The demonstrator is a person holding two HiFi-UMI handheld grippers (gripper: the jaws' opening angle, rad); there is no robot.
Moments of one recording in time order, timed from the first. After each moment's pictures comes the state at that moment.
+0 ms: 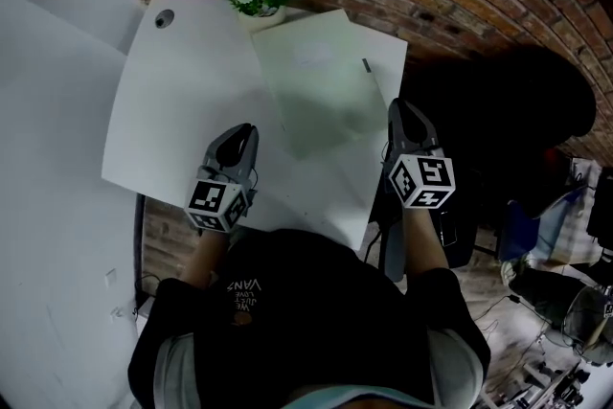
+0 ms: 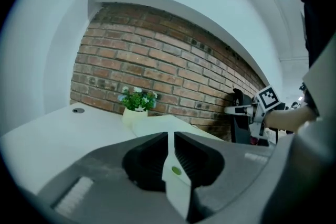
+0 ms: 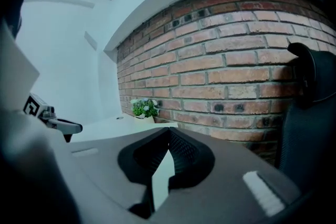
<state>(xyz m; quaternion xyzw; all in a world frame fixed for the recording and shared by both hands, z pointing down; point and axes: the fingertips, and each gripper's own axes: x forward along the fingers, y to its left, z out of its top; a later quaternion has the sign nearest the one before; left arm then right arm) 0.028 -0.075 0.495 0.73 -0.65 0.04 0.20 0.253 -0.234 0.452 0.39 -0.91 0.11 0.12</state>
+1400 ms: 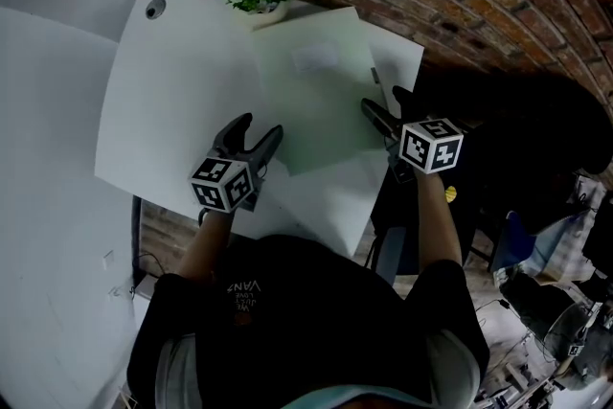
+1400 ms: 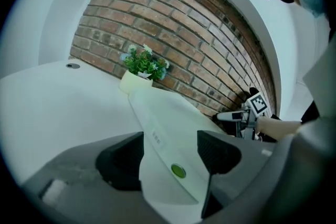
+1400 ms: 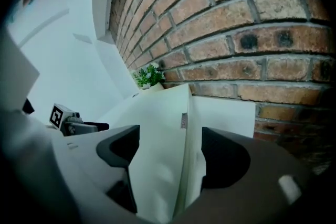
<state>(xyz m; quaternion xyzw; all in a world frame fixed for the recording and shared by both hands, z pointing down) 0.036 -0.131 0.575 0.69 -0.62 0.03 0.37 0.205 -0.290 0.561 0.21 -0.90 0.28 0.24</state>
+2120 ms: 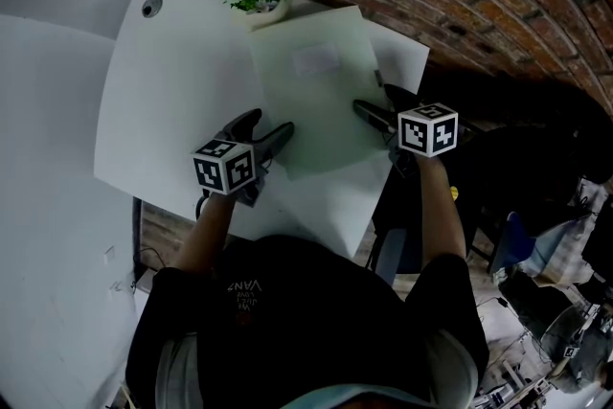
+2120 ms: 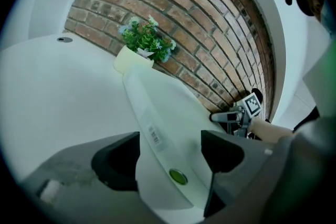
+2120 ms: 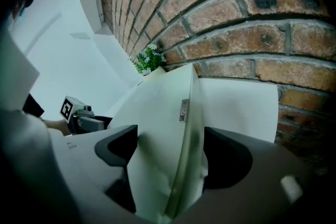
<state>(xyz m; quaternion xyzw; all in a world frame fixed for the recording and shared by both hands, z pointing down) 0.048 -0.152 0.603 0.69 -0.56 0.04 0.46 0.187 -0.287 0.603 0.13 -0.88 0.34 0.31</state>
